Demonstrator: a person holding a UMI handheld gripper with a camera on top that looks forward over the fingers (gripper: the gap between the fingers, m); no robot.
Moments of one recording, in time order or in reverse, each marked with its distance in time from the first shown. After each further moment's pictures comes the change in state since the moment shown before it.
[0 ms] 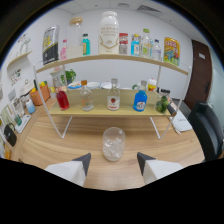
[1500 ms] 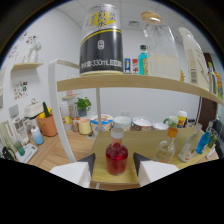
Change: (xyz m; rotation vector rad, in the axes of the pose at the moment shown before) arm -0.183 -0.143 0.124 0.338 -0.090 -0.010
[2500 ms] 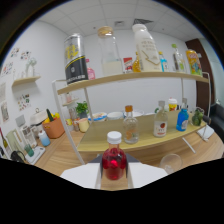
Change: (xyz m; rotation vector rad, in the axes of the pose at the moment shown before) arm 0.045 0.035 -0.089 0.016 -0.025 0.144
